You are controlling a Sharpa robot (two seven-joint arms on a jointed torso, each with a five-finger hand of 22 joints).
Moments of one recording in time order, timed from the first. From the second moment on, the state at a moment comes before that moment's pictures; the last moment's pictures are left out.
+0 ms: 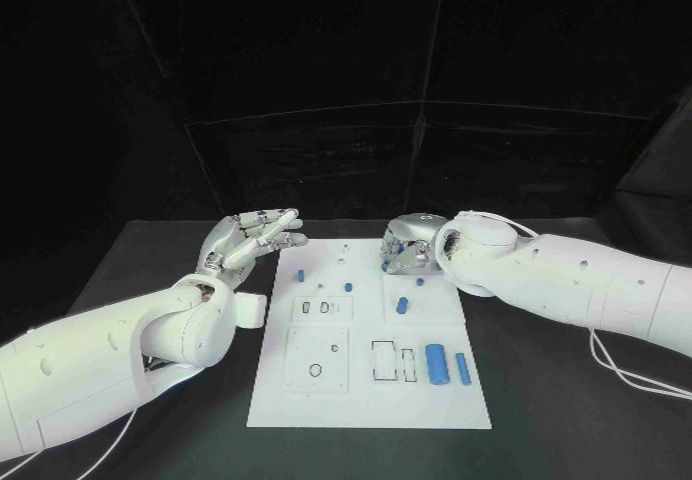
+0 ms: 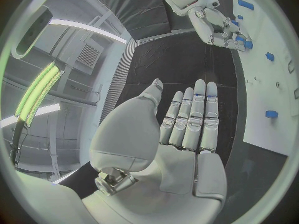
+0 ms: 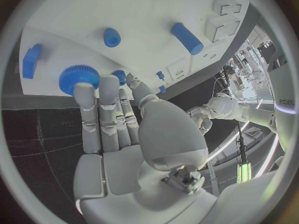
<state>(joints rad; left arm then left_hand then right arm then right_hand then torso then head) 1.14 -0.81 -0.04 1.54 0.02 -0.39 0.61 1.31 0.01 0.08 0.12 0.07 0.92 0.23 0.12 0.07 0.98 0.18 0.16 0.07 1.06 0.13 0.23 0.12 0.18 0.85 0.24 0.34 0.15 1.24 -0.65 -0.04 1.24 -1.57 -0.12 -0.08 1.31 0.08 0.08 -0.28 0.22 1.03 0.17 0.07 0.07 1.15 0.10 0.07 0.07 1.47 0.00 0.82 0.62 0.15 1.16 0.11 1.13 0.82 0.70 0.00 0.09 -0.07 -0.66</state>
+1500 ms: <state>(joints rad) 1.14 -0.82 -0.04 1.54 0.02 -0.39 0.60 1.31 0.01 0.08 0.12 0.07 0.92 0.23 0.11 0.07 0.98 0.18 0.15 0.07 1.07 0.13 0.23 0.12 0.18 0.86 0.24 0.34 0.15 1.24 -0.61 -0.03 1.19 -1.59 -0.07 -0.09 1.31 0.10 0.19 -0.29 0.17 1.05 0.16 0.07 0.07 1.18 0.09 0.08 0.07 1.47 0.00 1.00 0.78 0.12 1.21 0.11 1.25 0.97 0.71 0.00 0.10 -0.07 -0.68</state>
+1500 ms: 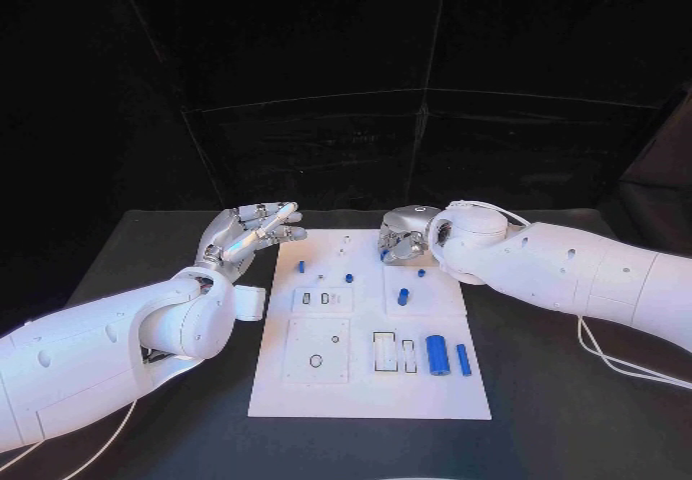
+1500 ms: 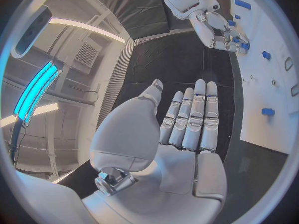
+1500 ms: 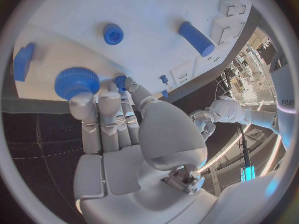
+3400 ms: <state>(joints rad) 1.14 -0.81 -0.04 1.53 0.02 -0.38 0.59 1.31 0.02 0.08 0.11 0.07 0.92 0.23 0.11 0.07 0.98 0.18 0.14 0.07 1.07 0.13 0.22 0.12 0.18 0.86 0.25 0.34 0.14 1.24 -0.48 -0.04 1.10 -1.54 -0.32 -0.06 1.28 0.05 0.33 -0.27 0.21 1.07 0.16 0.07 0.07 1.19 0.09 0.08 0.07 1.47 0.00 1.12 0.88 0.11 1.25 0.11 1.34 1.09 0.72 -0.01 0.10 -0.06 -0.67</state>
